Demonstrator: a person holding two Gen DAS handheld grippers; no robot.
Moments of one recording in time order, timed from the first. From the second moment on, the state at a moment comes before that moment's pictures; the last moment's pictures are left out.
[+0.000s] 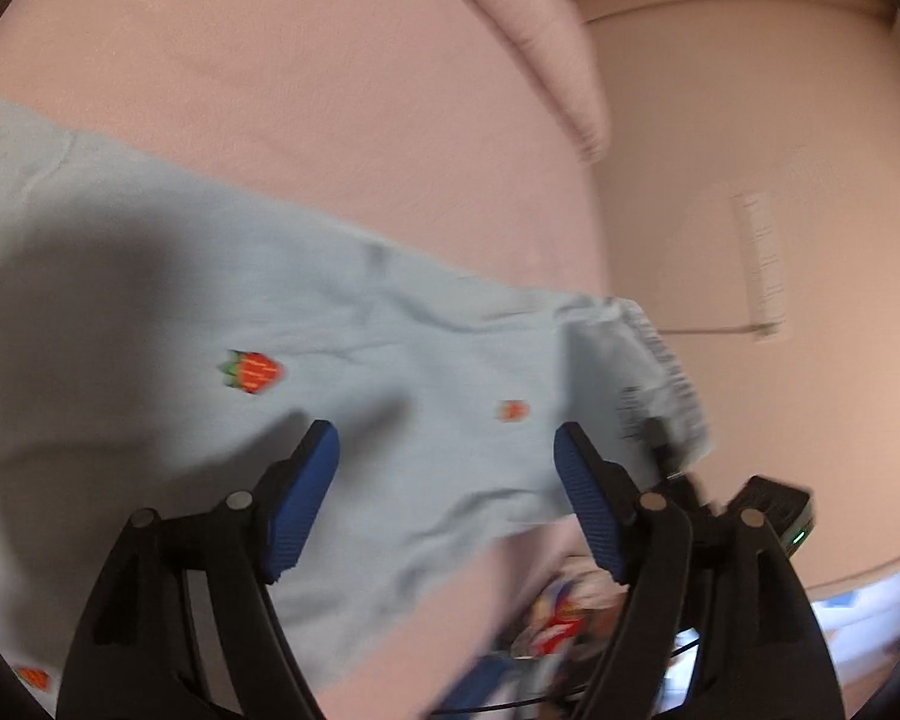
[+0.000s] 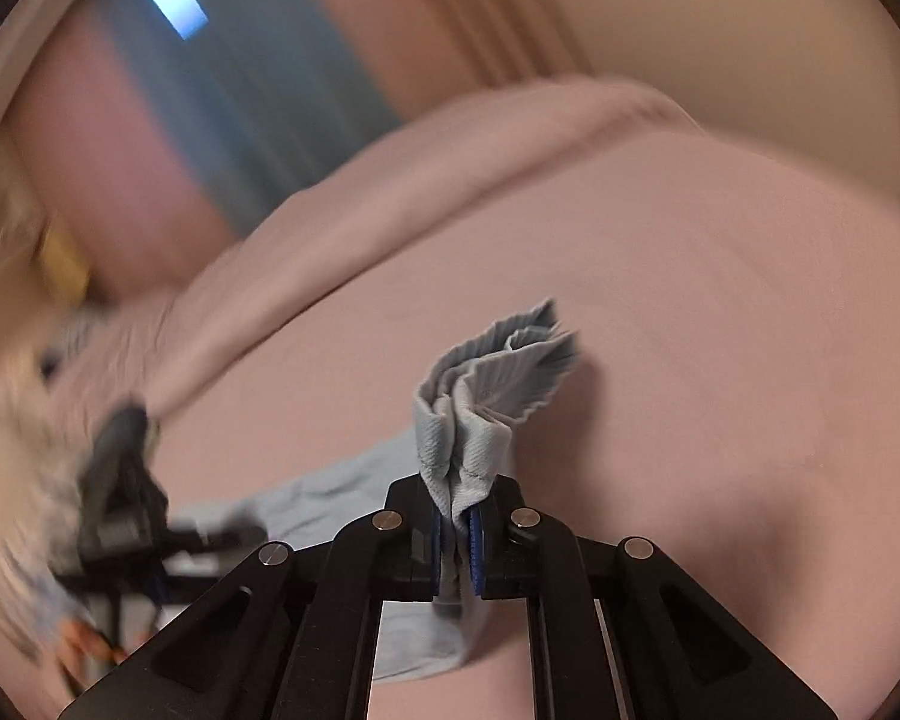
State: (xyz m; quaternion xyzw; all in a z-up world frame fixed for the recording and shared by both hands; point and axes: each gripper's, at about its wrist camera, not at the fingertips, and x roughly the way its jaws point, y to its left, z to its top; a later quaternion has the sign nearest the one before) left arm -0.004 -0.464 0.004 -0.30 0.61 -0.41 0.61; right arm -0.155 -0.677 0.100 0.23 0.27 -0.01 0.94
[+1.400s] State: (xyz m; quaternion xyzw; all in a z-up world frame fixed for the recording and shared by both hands) left arm 0.007 -0.273 0.018 -0.27 0.52 -0.28 0.76; right arm -0.112 -0.437 0.064 0.01 0.35 0.28 0.89
